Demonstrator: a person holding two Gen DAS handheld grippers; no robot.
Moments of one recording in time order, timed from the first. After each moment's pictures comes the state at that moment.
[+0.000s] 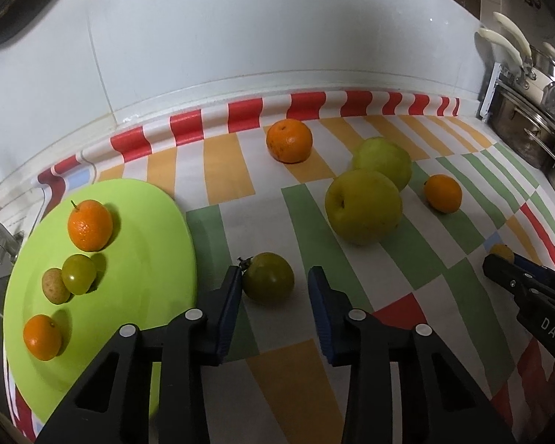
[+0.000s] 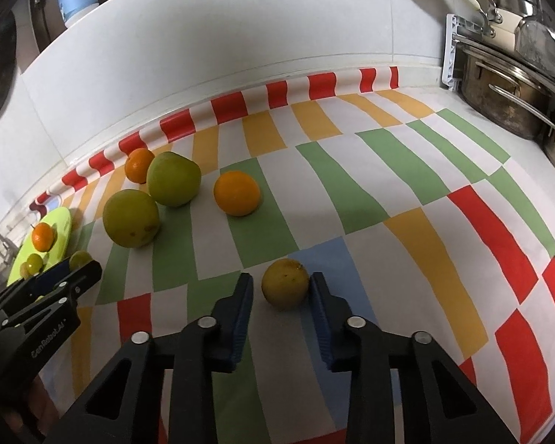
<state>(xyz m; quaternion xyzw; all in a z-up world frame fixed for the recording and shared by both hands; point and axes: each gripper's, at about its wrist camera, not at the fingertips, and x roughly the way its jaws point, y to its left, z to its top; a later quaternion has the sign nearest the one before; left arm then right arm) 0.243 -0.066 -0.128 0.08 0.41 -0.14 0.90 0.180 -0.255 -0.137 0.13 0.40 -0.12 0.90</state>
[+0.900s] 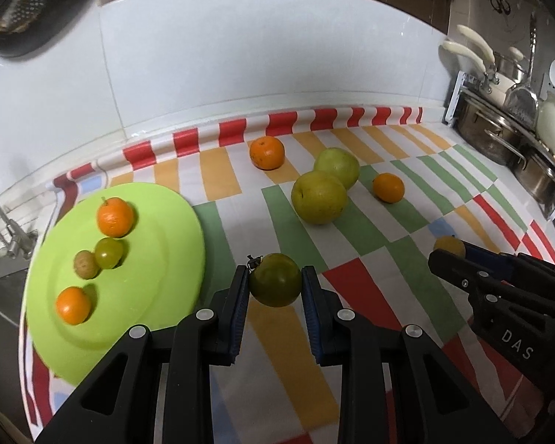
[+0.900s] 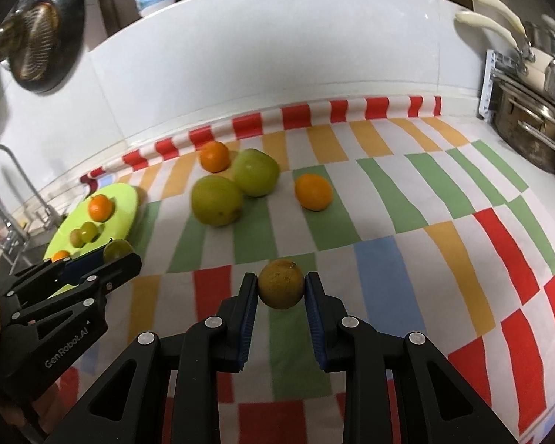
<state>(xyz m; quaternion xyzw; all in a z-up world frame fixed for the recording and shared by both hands) 0.184 -0.049 -0.087 0.07 0.39 -0.18 0.90 0.152 -0.210 -0.106 0.10 0.38 -0.04 0.92</state>
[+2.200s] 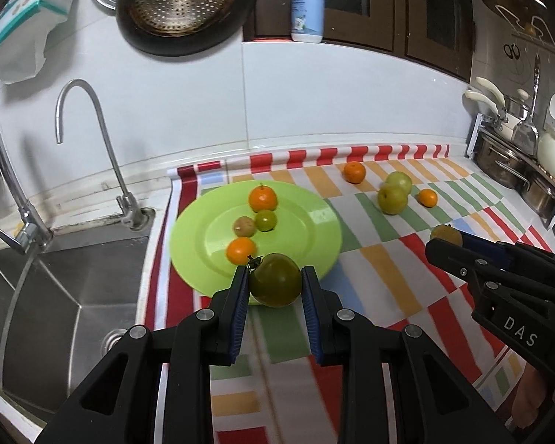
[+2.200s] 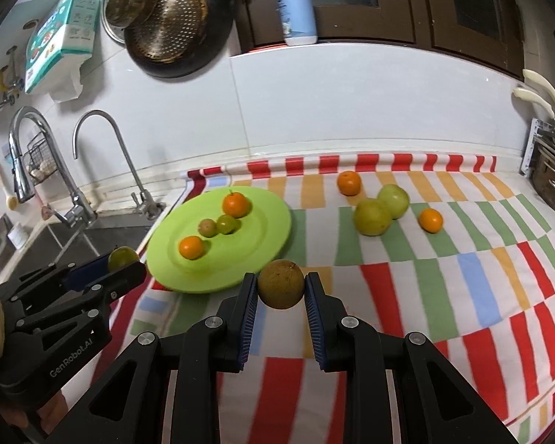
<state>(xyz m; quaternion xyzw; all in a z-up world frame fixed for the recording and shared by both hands) 0.099 0.102 -0.037 0.06 0.33 -0.12 0.93 0.096 -0.065 -0.054 0.06 0.32 0.04 0.94</state>
